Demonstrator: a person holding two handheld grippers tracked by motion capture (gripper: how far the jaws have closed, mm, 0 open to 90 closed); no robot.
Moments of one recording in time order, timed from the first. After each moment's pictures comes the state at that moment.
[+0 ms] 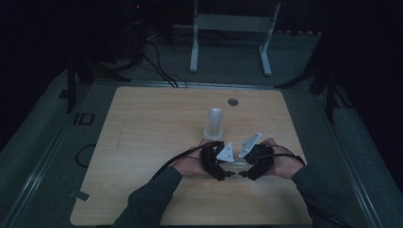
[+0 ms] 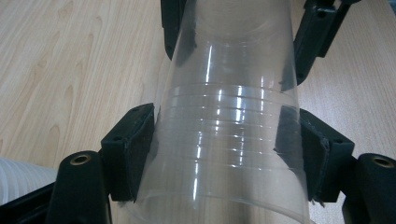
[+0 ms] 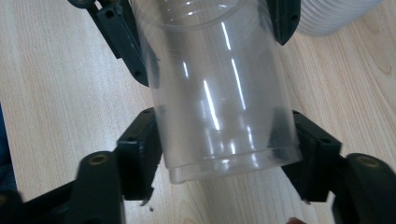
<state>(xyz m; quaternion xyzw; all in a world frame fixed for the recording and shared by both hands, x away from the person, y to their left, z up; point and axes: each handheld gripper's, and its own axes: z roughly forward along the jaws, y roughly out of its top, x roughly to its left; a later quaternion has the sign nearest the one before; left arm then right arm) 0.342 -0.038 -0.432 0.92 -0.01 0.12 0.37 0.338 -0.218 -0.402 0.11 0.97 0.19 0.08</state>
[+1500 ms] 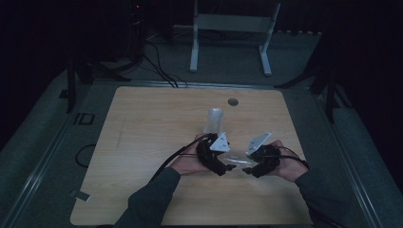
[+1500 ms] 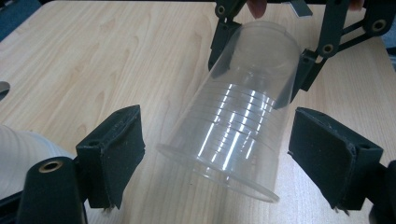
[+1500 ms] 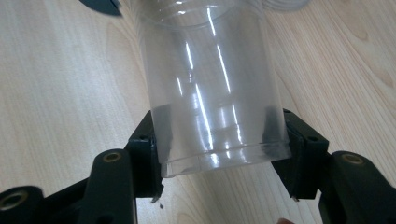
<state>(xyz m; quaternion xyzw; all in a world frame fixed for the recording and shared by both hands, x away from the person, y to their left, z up) 0.350 -0.025 -0.418 0.89 0.07 0.11 0.43 0.341 -0.241 -0.411 0.17 0.96 0.21 0.09</state>
